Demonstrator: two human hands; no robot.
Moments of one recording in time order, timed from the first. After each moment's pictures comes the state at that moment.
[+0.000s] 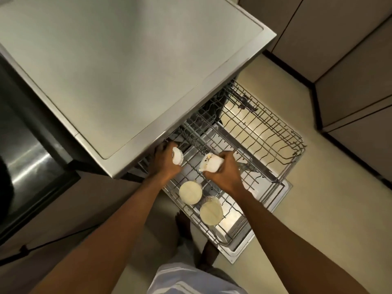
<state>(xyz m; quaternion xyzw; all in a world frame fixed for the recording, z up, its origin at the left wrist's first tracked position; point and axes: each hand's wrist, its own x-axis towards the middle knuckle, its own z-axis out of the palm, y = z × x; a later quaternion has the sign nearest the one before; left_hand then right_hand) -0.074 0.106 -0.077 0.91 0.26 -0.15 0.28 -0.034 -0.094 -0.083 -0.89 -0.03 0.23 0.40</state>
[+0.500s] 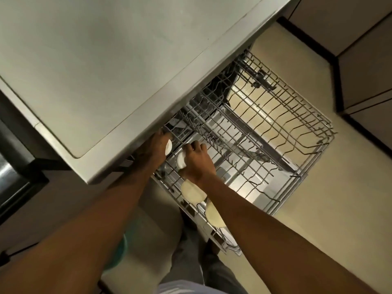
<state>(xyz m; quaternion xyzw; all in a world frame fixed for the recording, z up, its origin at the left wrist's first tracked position) -0.050 0.143 -0.139 0.95 0.18 -0.23 0.11 -0.038 -0.003 -0.163 -0.93 -0.24 0.24 0.15</state>
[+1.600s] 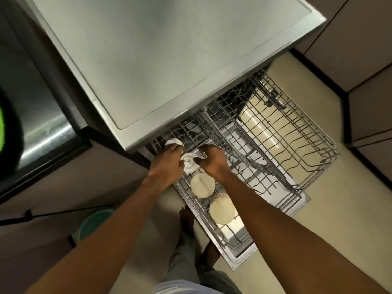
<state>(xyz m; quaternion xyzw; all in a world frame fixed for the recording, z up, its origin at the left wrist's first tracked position) -0.125 0.120 -0.113 0.96 0.18 -0.10 0.20 -0.034 -0.013 -0.129 -0.90 -0.20 0.28 0.26</state>
